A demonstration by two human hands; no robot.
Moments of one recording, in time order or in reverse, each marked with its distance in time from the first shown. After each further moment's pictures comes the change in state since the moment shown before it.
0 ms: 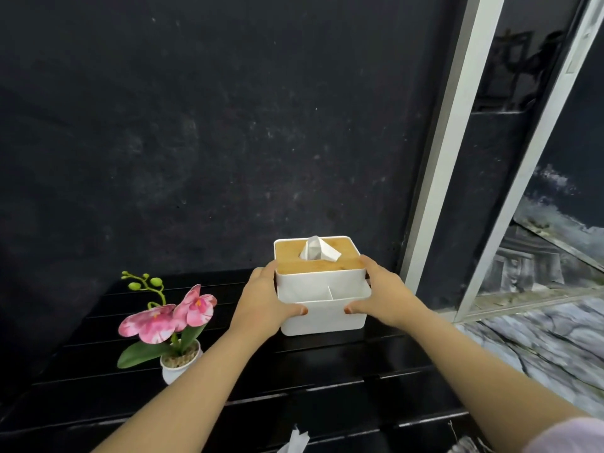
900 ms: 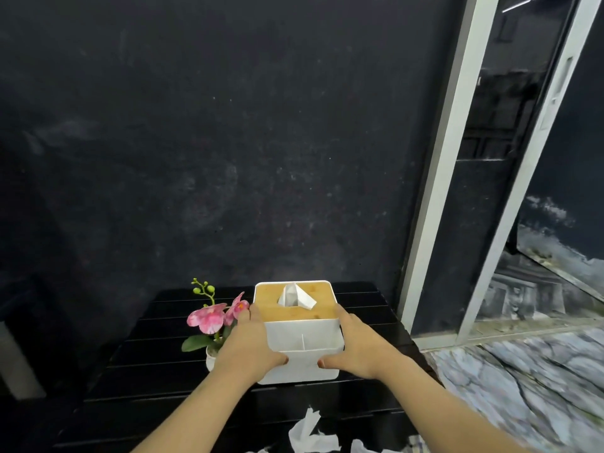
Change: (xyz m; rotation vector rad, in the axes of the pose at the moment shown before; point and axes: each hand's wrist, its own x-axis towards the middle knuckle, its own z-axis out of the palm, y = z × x) left_hand -0.079 -0.002 -0.055 0.327 -0.075 -0.201; right_hand -0.074 -0.065 0.023 -0.070 -0.213 -0.030
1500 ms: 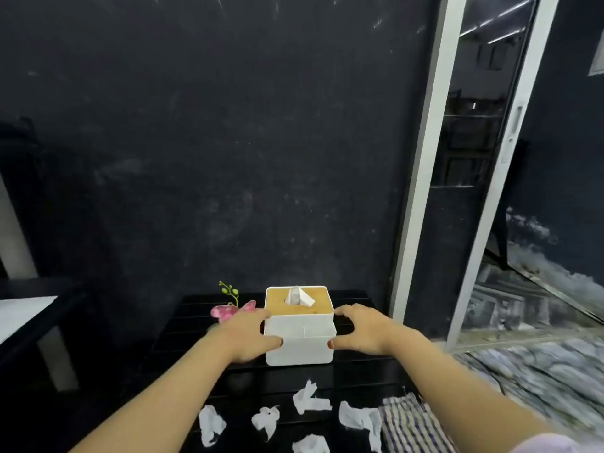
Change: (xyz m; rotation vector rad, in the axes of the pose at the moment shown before) left_hand -0.098 0.026 -0.093 0.130 -0.196 0.150; right_hand -0.088 -0.051 -0.053 -0.164 -0.084 0.023
